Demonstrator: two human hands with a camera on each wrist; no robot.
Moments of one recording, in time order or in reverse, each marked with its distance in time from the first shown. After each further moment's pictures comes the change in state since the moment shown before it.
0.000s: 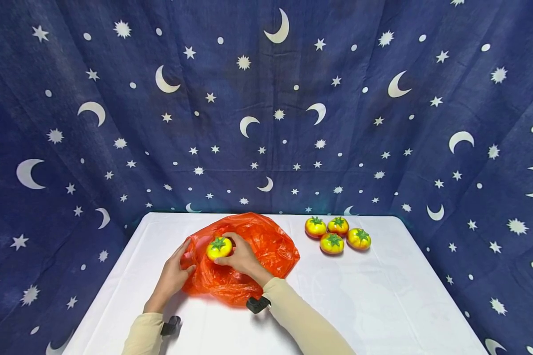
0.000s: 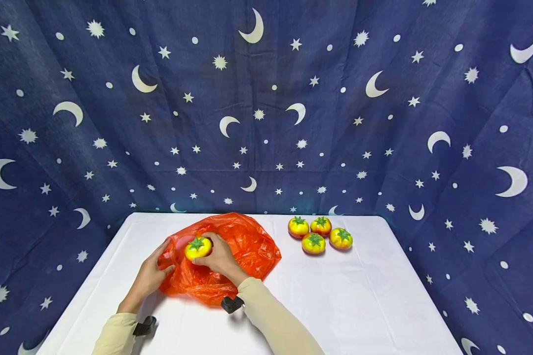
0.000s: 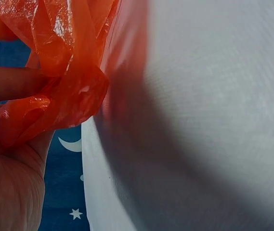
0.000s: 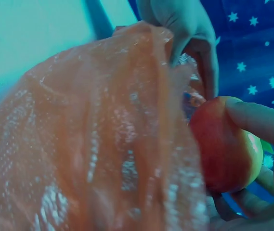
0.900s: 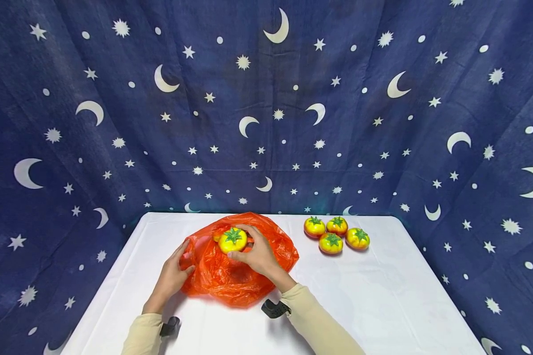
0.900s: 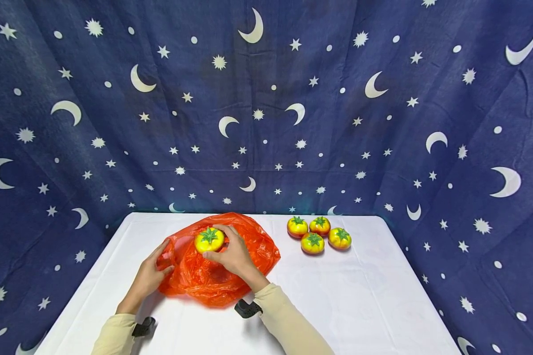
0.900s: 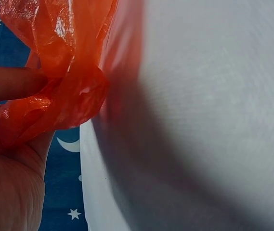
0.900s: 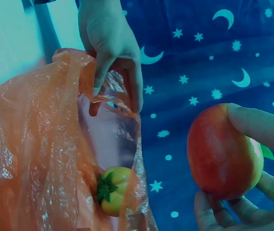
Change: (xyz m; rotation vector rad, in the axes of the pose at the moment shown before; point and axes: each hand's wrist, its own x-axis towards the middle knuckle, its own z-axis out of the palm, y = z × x) left_hand 0.000 -0.001 0.000 -0.001 0.008 0.023; right_hand -0.030 -0.019 -0.056 0.136 0.064 -0.167
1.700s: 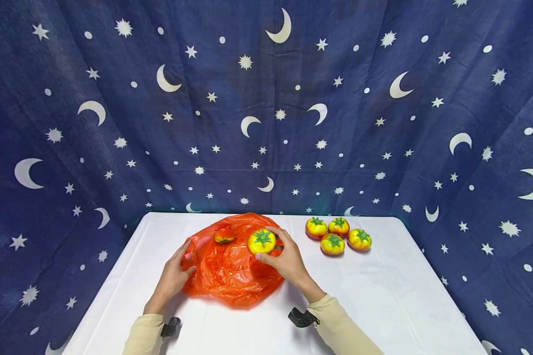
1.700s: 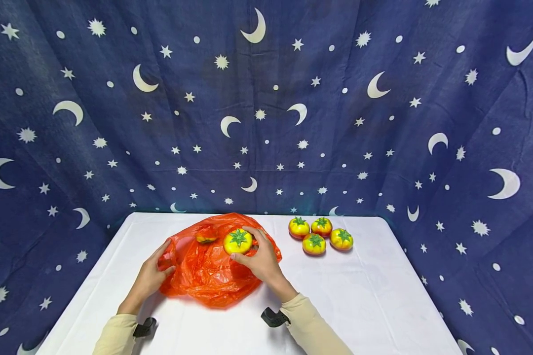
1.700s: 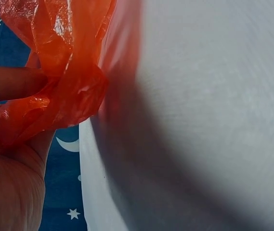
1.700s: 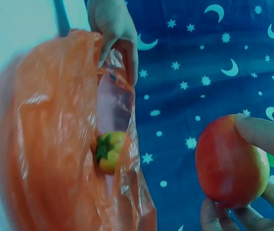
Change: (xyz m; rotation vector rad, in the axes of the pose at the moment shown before) left_hand 0.000 -0.001 0.001 0.001 -0.024 -0.056; right_hand -0.033 0.011 -0.051 -0.051 0.151 0.016
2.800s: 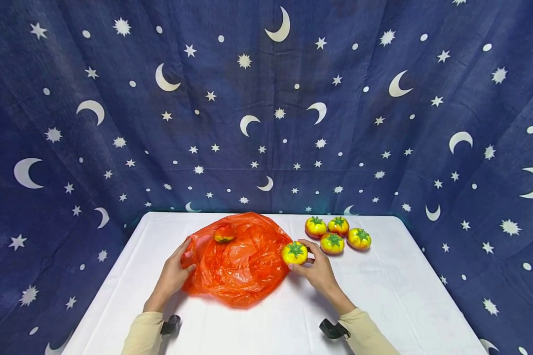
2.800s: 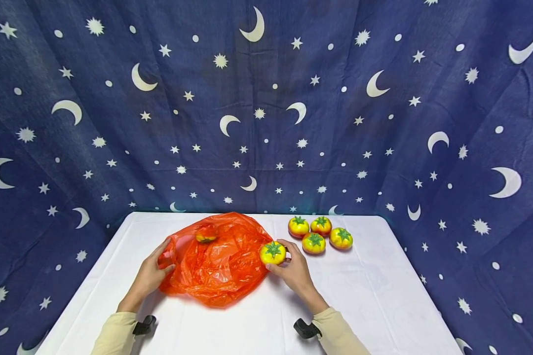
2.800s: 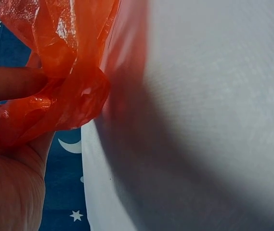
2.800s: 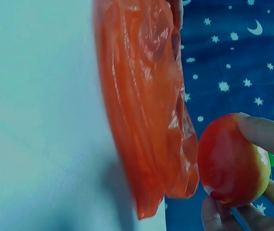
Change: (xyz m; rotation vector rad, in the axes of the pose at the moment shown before) left_hand 0.003 0.001 -0.001 0.001 0.021 0.058; right_hand -0.031 0.068 -0.057 -0.065 0.087 0.124
